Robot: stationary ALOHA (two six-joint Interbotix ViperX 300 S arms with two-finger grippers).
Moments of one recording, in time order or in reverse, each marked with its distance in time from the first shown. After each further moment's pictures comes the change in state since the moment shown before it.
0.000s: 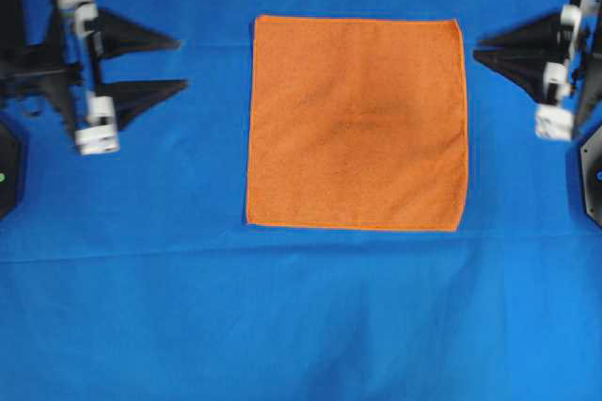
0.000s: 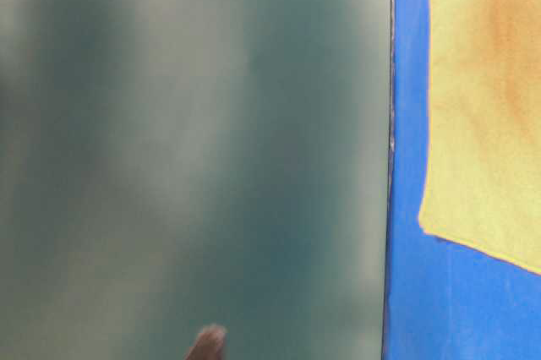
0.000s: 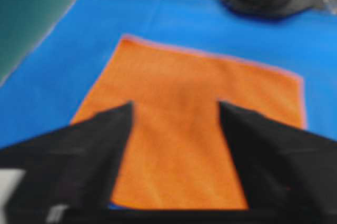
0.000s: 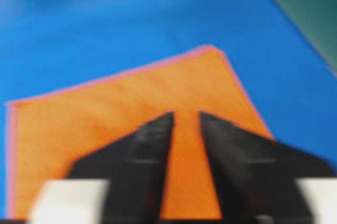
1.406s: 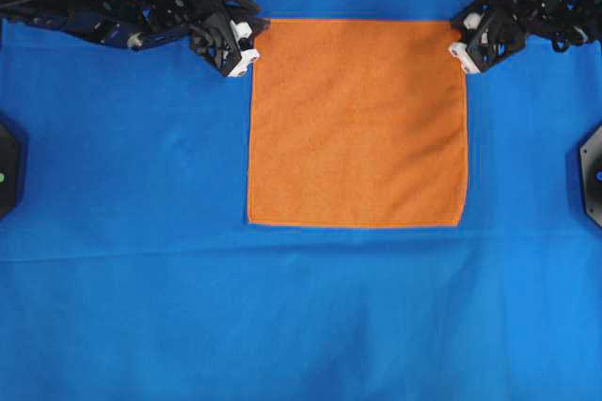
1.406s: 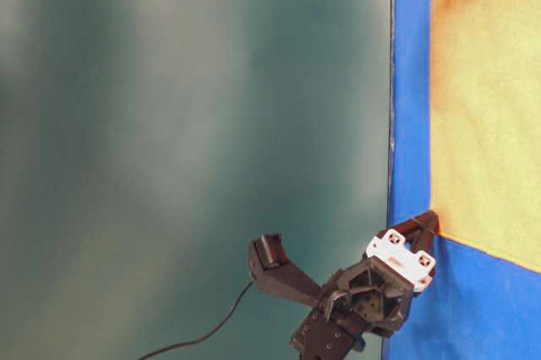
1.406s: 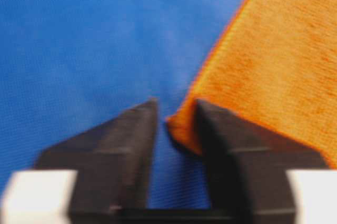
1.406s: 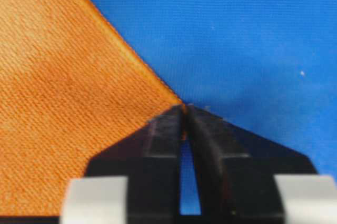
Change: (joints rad) left arm 0.279 0.859 -0.407 0.005 0.021 0.057; right arm -0.373 0.802 -0.129 -0.100 -0.132 -0.012
